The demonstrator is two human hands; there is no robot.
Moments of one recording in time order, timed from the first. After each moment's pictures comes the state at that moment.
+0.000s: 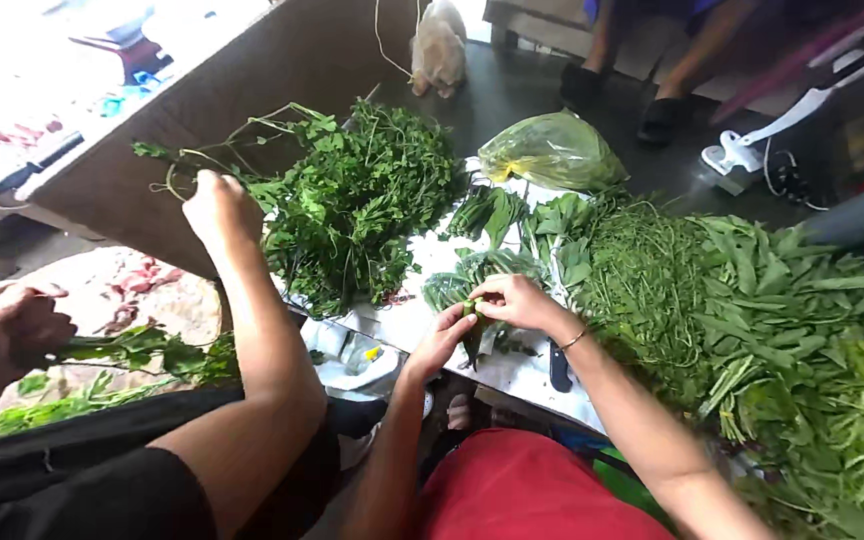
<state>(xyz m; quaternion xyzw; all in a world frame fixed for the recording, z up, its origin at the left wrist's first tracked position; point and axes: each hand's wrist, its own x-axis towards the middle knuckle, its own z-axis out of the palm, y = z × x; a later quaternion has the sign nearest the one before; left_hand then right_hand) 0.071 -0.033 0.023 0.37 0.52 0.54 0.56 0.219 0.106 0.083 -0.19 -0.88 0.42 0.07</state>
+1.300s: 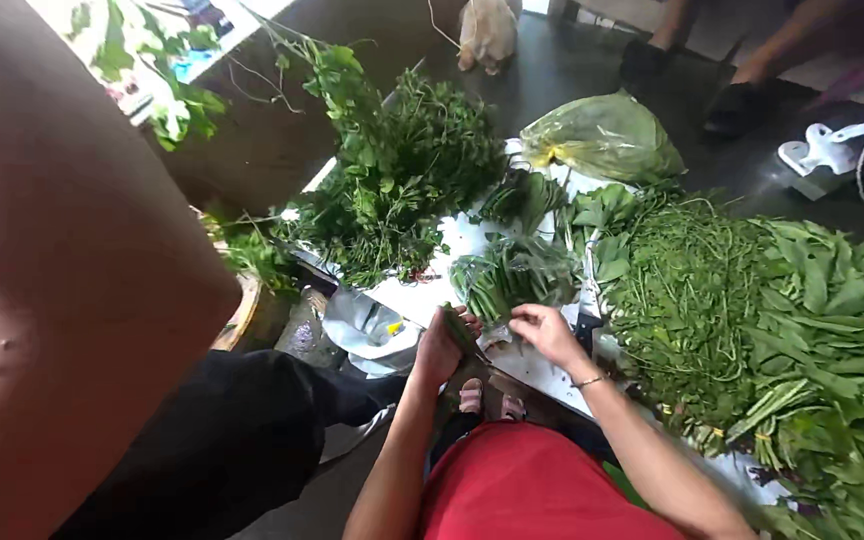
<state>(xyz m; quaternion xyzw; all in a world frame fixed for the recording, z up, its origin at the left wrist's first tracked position) 0.081 -0.081 -0.002 0.02 0.47 0.69 0.54 0.250 0.054 0.021 -0.34 -0.73 0.59 0.11</state>
